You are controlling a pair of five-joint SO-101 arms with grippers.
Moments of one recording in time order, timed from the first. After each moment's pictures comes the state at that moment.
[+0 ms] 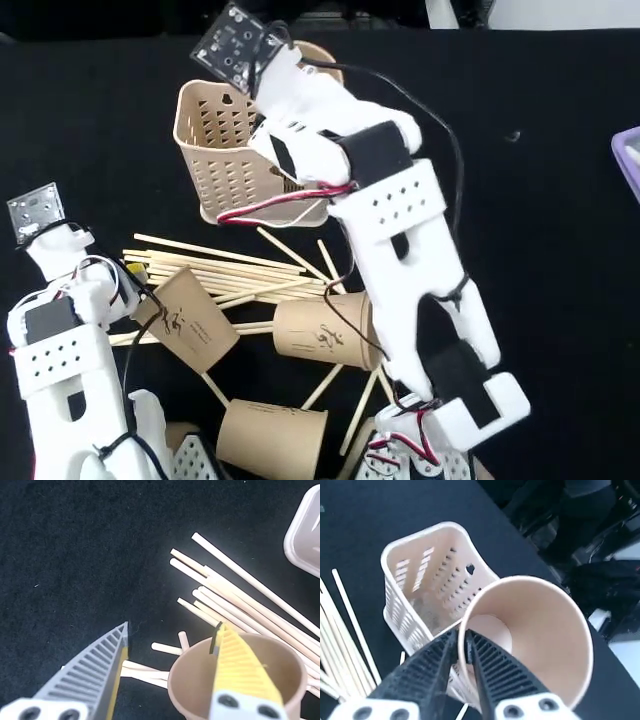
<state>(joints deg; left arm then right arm) -29.0 -56.5 62.8 59.2 1.1 -26.8 -1.5 -22.0 73.9 32.1</state>
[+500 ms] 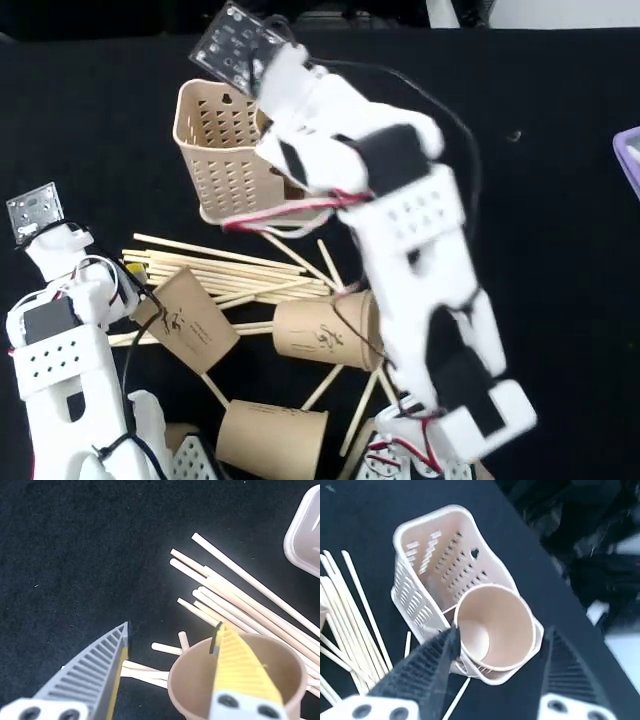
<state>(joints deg) -29.0 -56.5 62.8 59.2 1.1 -26.8 -6.0 -29.3 86.3 32.3</state>
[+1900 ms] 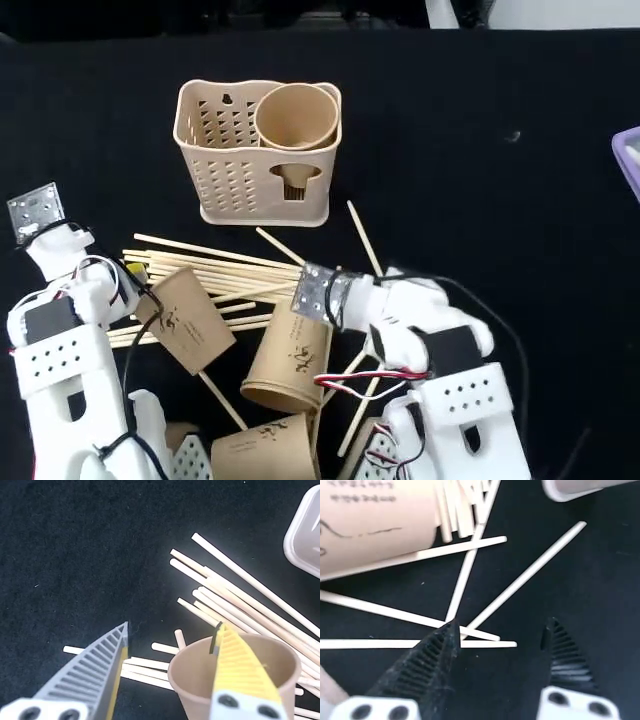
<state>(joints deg) -29.0 -56.5 62.8 59.2 1.1 -13.1 -69.1 65.7 74.4 58.2</state>
